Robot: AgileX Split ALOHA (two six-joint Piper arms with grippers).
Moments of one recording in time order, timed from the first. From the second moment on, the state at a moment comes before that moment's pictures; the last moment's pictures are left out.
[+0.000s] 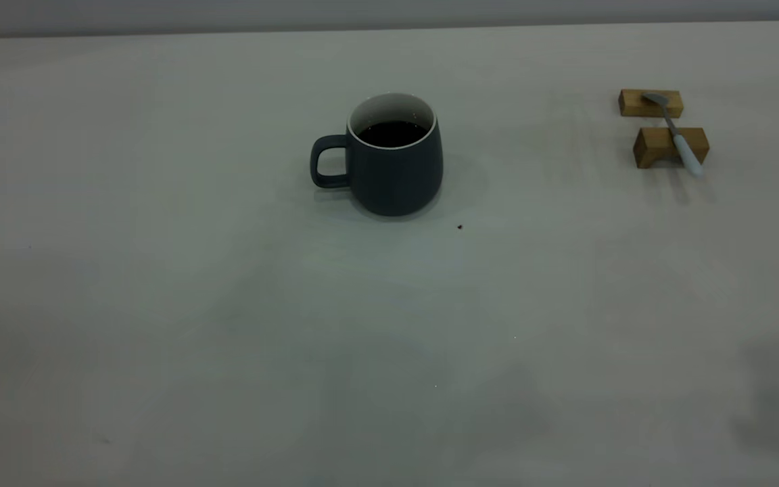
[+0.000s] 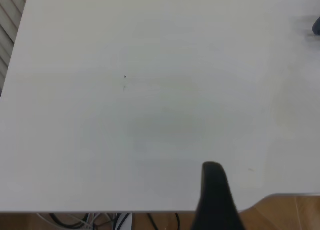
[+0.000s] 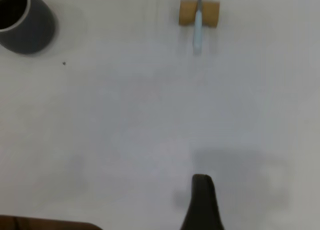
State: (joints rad) left arm 0.00 -0.02 -0.49 0.04 1.14 -0.01; right arm 0.01 0.99 -0.76 0.10 0.84 -0.09
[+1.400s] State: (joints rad) left arm 0.00 -0.02 -0.49 0.04 1.14 -0.01; right arm 0.07 2.35 -1.48 0.11 0.66 -0.20
